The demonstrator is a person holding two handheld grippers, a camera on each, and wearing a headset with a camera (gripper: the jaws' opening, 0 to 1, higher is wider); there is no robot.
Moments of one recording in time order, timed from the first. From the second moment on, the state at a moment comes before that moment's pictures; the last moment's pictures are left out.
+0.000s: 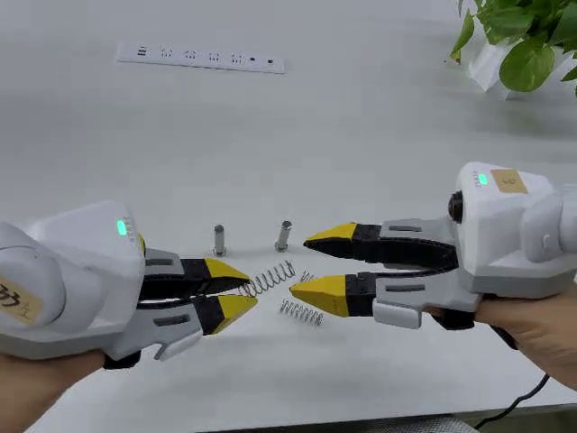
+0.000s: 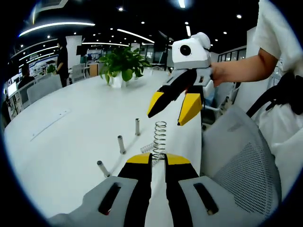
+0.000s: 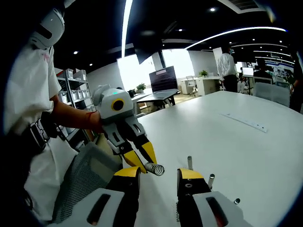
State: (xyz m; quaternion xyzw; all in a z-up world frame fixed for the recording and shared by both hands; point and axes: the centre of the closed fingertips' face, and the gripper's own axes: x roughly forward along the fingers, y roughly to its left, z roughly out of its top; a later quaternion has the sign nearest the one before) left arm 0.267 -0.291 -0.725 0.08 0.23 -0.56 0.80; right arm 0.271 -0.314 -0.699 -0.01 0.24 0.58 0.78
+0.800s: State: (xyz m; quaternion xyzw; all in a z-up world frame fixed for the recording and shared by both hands) left arm 0.264 -0.299 -0.716 0.07 0.21 -0.57 0.79; right arm 0.266 -0.310 -0.693 0.02 0.25 0.59 0.77
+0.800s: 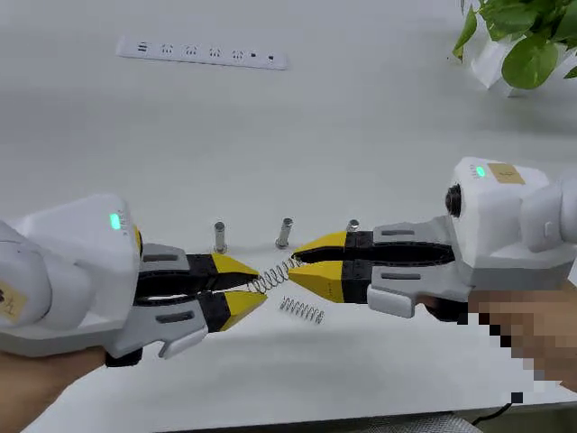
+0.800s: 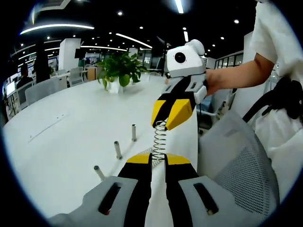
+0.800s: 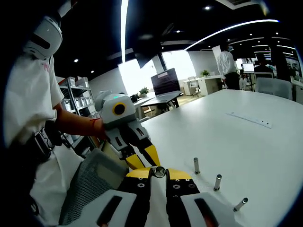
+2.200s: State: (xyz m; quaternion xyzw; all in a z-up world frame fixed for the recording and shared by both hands) left arm 0.256 -0.302 -0.725 0.07 0.21 -0.58 0.78; right arm 0.251 -0.289 -0.681 -0.06 0.25 0.63 0.73
